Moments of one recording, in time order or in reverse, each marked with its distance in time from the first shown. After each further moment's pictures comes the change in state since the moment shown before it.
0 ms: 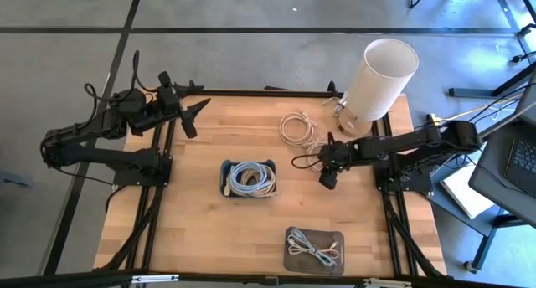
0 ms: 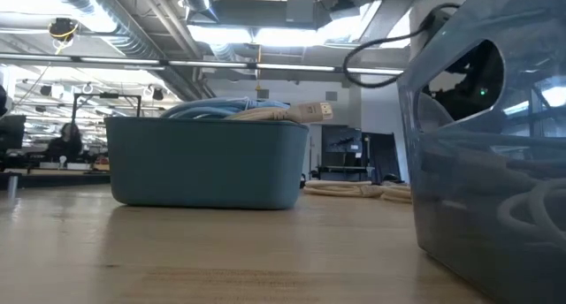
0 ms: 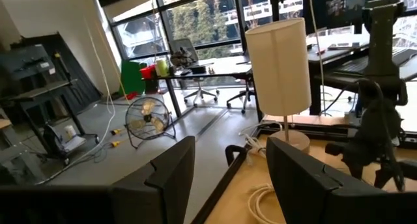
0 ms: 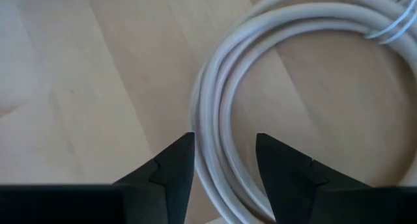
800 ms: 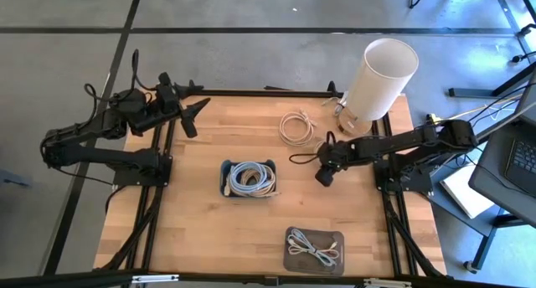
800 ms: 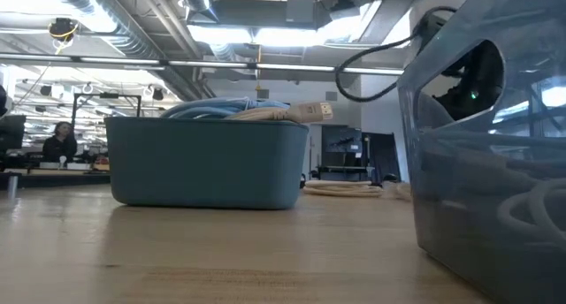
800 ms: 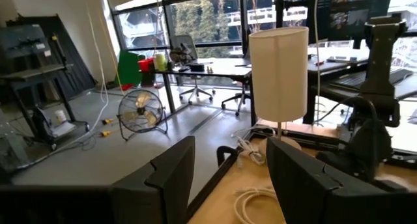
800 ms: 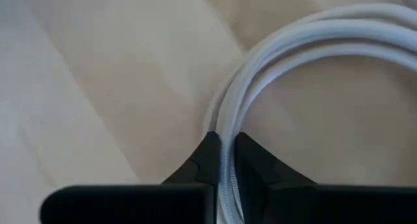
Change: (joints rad) left arm 0.000 0.000 0.000 -0.001 -0.007 -0.106; right arm 0.006 0.048 0.031 -0.031 0.061 0.149
